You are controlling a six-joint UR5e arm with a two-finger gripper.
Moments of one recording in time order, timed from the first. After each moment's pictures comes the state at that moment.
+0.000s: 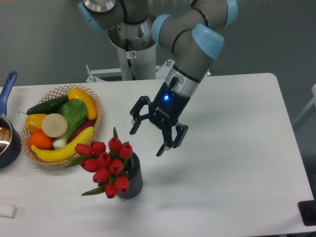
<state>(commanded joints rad) 2.56 -1.80 -1.80 -0.80 0.77 1.23</state>
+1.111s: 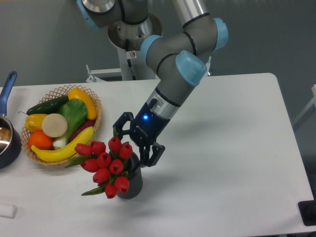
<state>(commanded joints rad) 2.49 -1.86 -1.80 -0.79 0.75 1.23</state>
